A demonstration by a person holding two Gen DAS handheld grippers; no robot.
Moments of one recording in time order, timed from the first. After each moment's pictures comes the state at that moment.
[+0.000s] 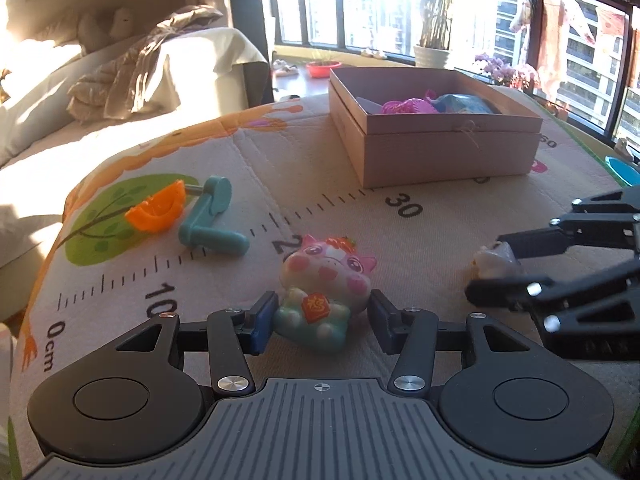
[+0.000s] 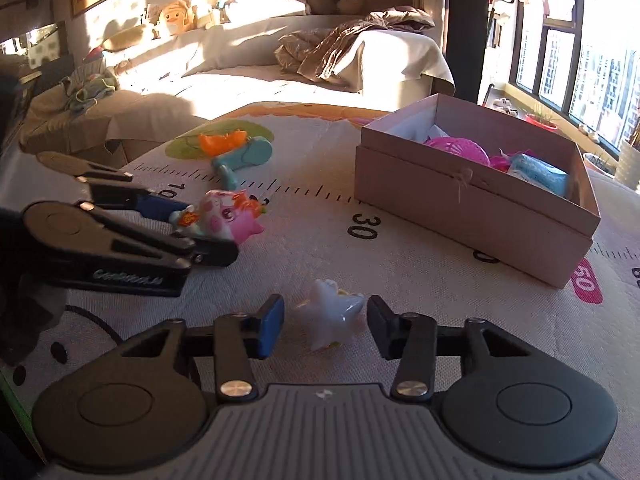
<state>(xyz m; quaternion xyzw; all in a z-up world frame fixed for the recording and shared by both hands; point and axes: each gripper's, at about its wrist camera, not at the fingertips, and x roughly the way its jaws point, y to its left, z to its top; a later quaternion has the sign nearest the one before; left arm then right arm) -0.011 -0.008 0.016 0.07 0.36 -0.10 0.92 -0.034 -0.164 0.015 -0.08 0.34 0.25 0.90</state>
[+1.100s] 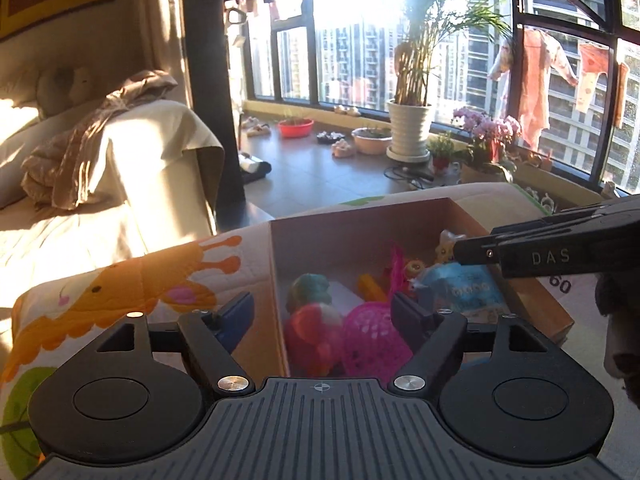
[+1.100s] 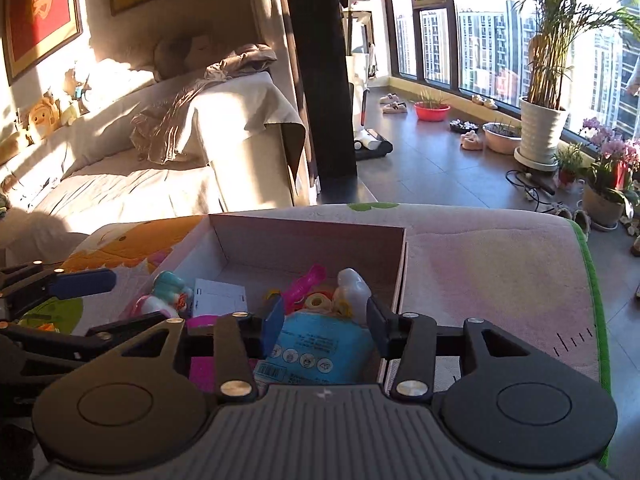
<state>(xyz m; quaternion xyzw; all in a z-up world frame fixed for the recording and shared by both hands) 0.140 -0.081 0.066 0.06 0.28 -0.14 0.95 0.141 -0.276 0.063 0.03 0.32 0.09 0.94</state>
